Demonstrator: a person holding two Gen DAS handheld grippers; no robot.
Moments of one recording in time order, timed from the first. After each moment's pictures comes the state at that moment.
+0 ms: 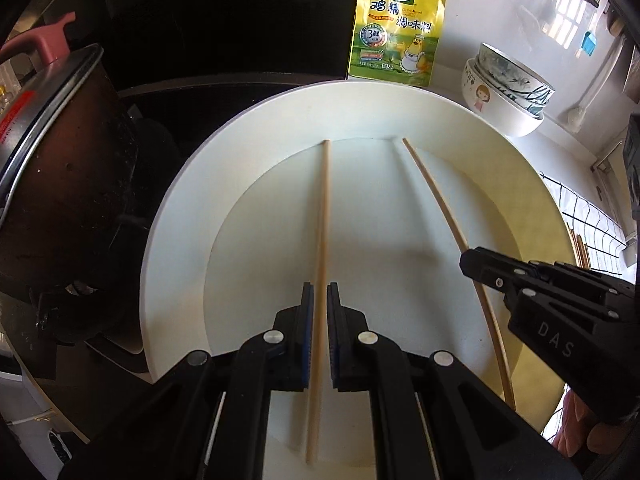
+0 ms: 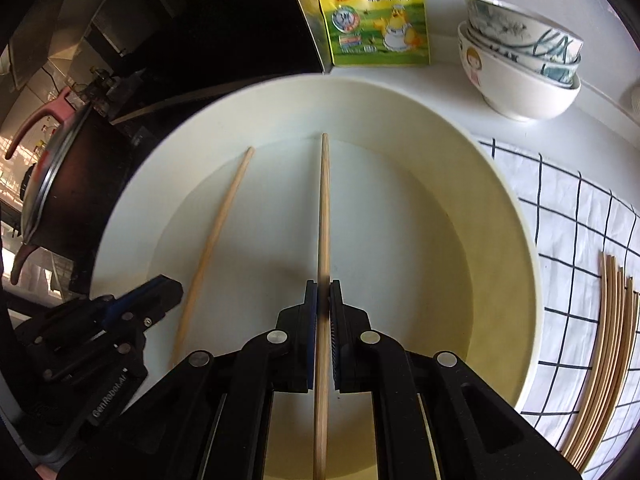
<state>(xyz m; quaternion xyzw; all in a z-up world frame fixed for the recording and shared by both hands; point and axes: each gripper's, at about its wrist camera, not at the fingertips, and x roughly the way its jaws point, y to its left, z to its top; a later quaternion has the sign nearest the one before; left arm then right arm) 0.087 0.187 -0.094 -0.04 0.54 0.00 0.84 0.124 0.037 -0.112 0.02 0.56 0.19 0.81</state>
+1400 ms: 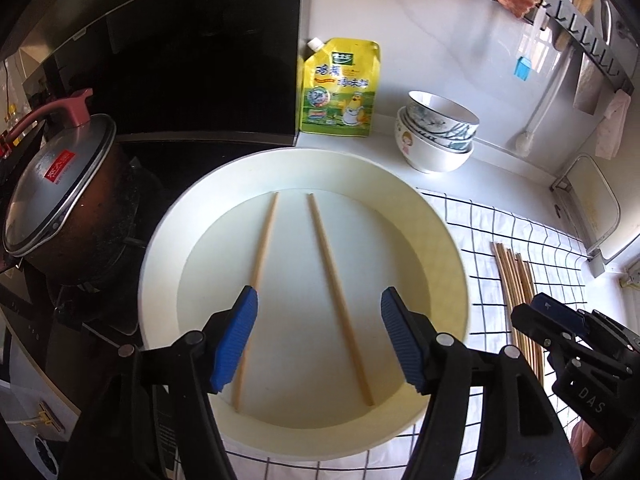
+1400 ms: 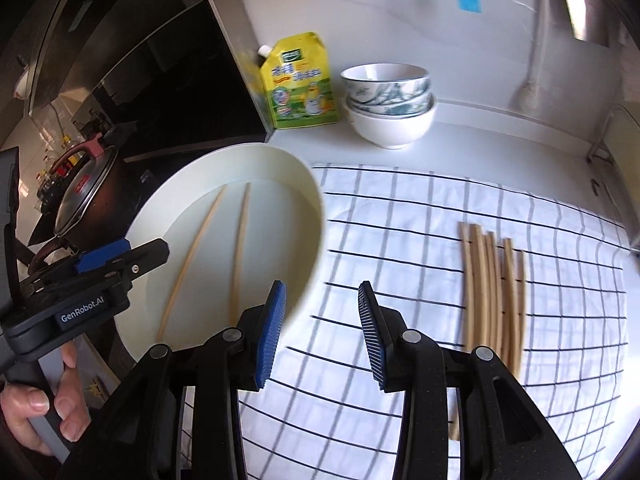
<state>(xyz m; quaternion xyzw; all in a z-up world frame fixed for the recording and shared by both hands) 0.043 0.120 -0.023 -0.04 0.47 -0.01 0.88 0.032 -0.083 -0.029 0.04 0.48 0.14 0.87</state>
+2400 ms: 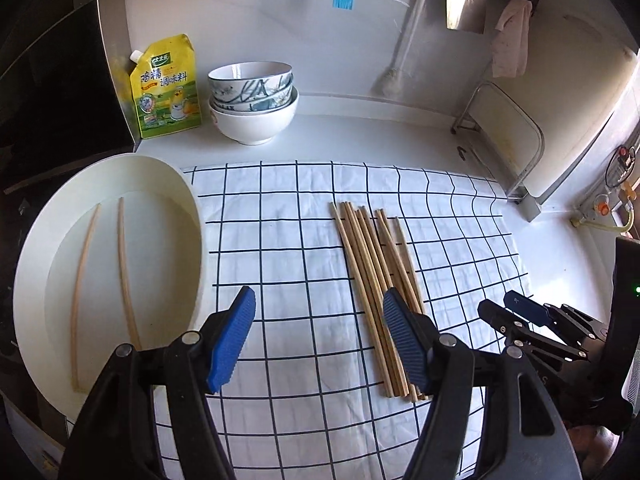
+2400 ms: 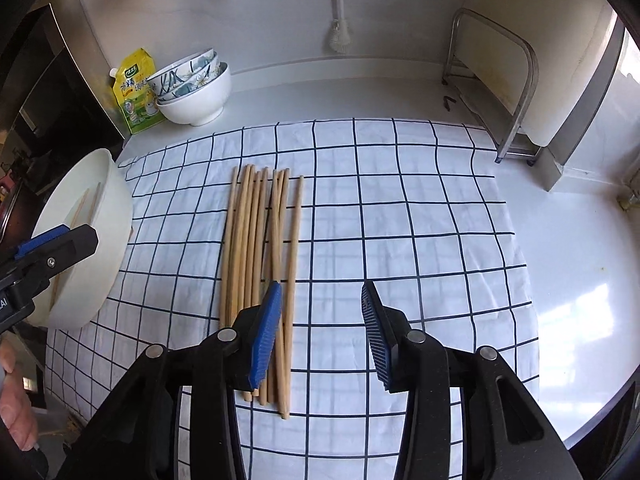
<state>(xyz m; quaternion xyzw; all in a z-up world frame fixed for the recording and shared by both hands) 0.028 -0.070 -0.031 0.00 0.48 -0.14 0.87 -0.012 -0.271 -0.076 0.06 0.51 -0.01 0.86</state>
